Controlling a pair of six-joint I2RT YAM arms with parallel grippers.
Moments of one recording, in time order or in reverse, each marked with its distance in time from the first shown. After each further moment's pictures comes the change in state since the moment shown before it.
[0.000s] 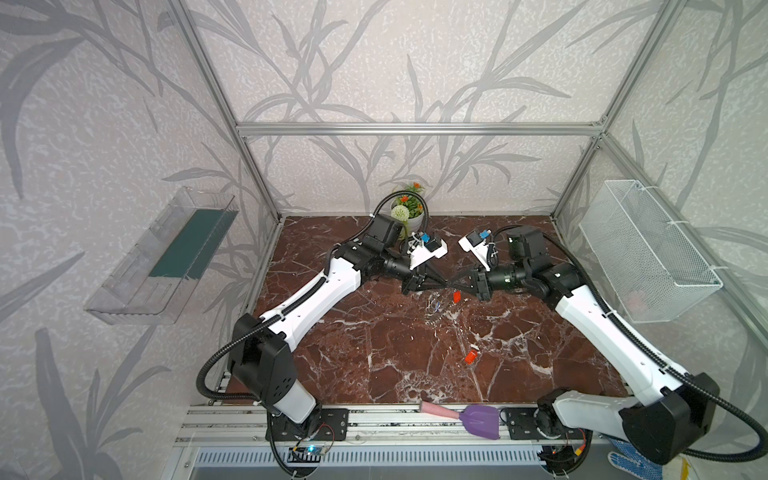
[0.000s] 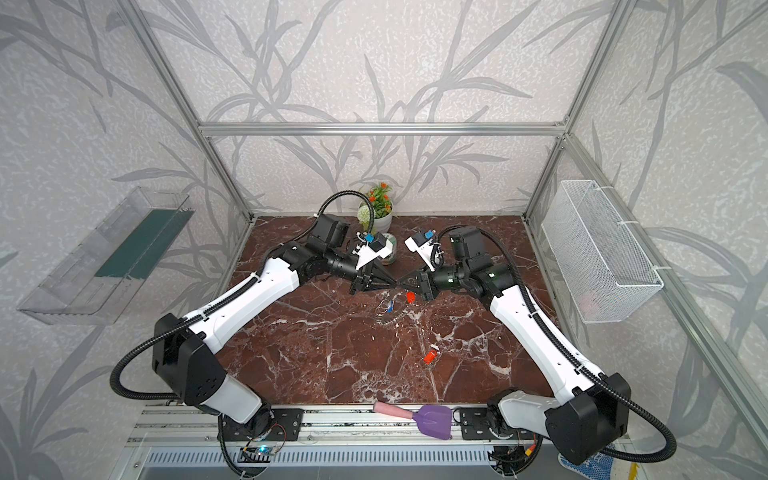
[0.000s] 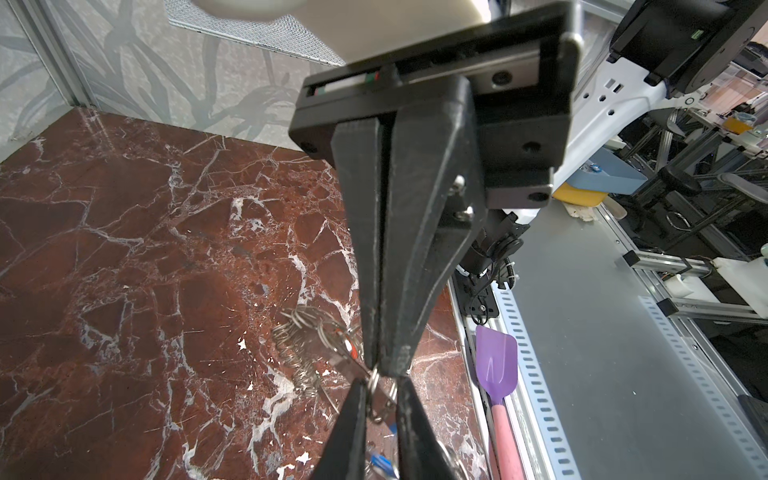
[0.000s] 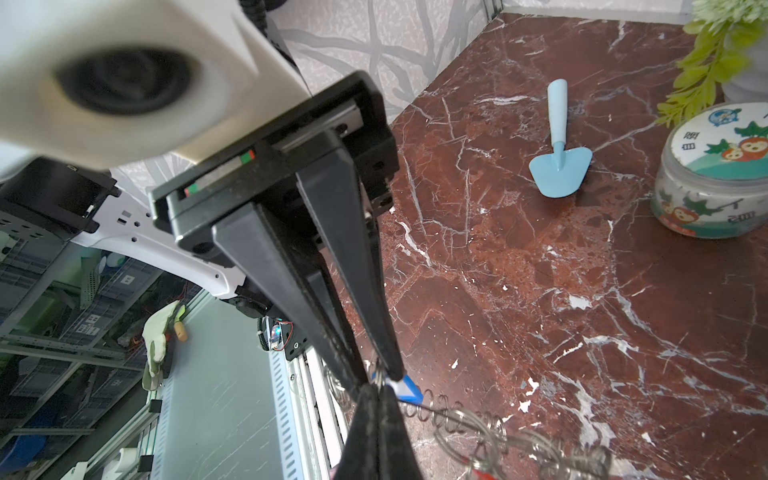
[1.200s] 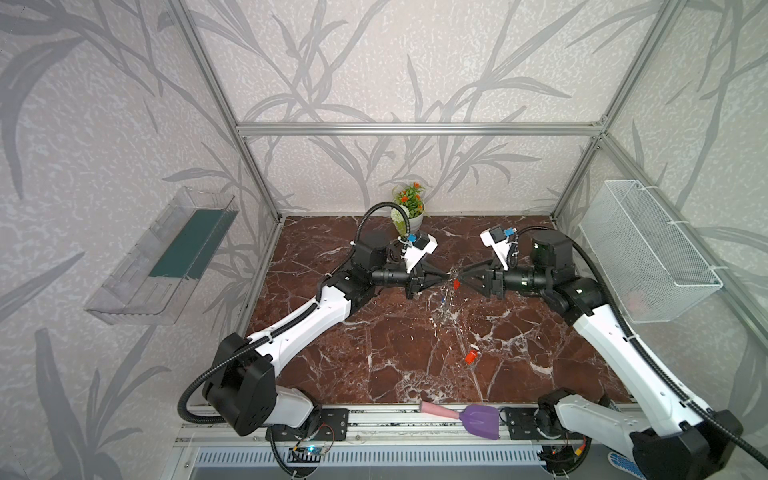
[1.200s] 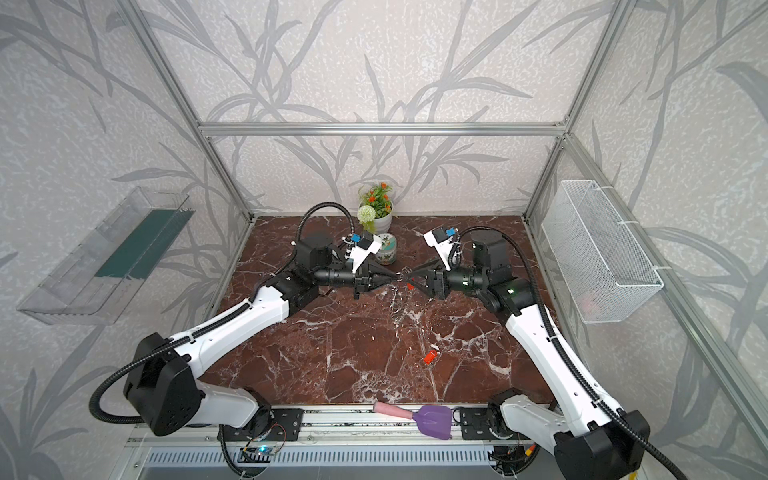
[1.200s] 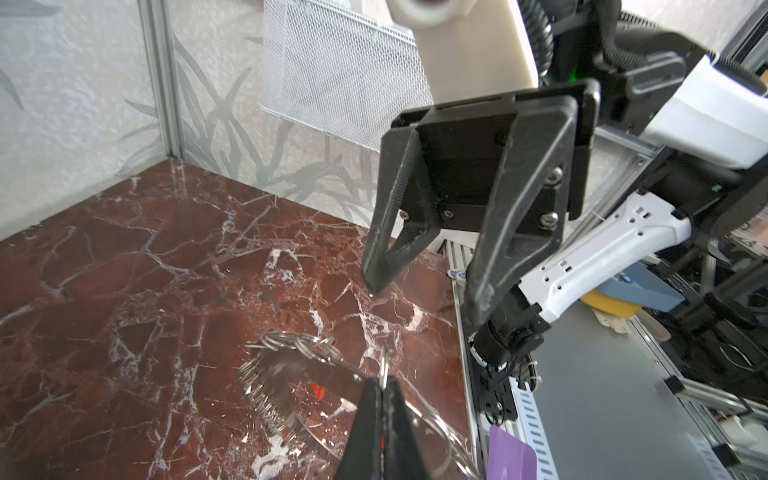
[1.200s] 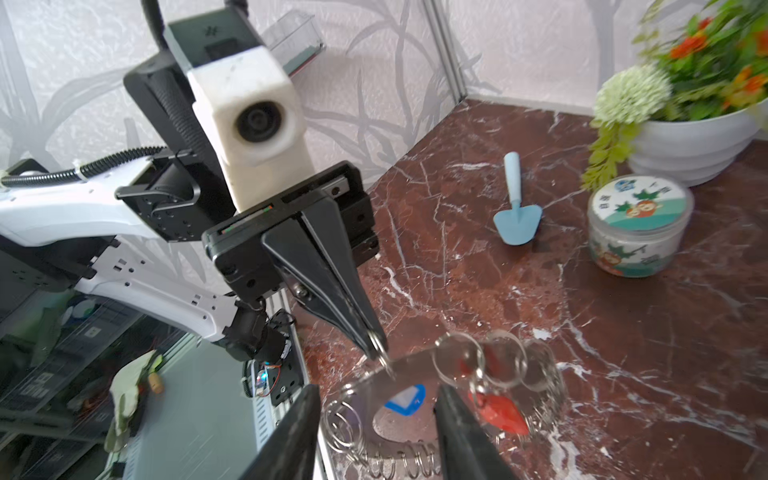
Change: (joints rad) left arm -0.027 -0.193 -0.389 0.753 -0.143 -0.578; right arm -0.096 -0.175 -0.116 0.180 0.015 0.124
